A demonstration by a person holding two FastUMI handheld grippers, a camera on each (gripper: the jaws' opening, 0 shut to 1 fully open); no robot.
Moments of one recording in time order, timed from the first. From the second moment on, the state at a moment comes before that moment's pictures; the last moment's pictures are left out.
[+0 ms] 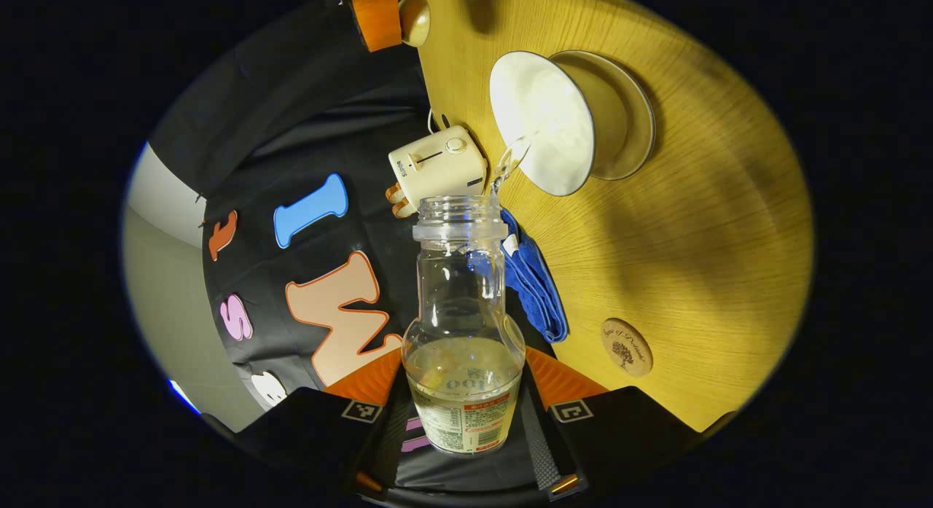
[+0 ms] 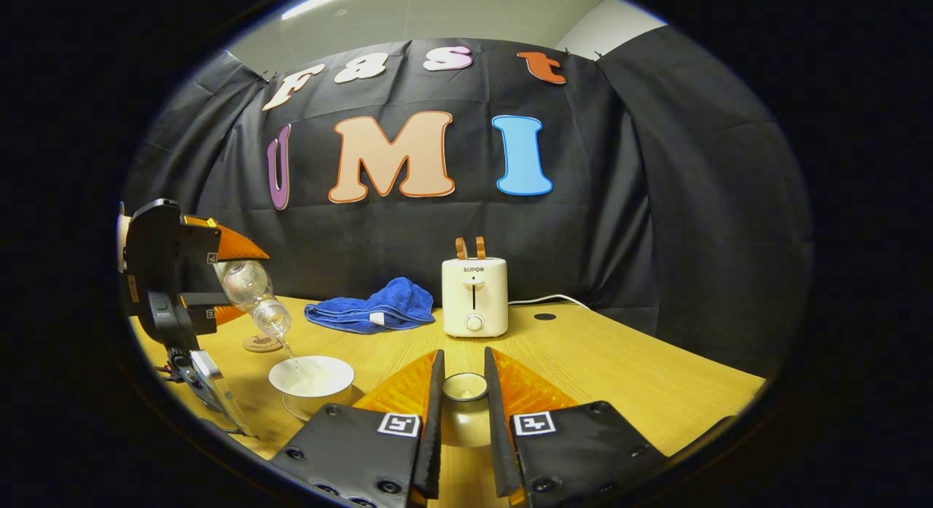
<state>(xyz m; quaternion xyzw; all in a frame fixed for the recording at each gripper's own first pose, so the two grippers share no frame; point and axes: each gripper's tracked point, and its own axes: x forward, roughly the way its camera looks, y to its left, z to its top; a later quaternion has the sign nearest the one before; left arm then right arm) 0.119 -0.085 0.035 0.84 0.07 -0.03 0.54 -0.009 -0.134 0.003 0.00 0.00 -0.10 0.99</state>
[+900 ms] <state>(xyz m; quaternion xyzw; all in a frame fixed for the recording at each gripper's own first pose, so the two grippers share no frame) 0.122 -0.090 0.034 0.84 0.06 -0.04 0.55 -0.009 -0.133 0.002 0.00 0.00 -0.10 1.00</state>
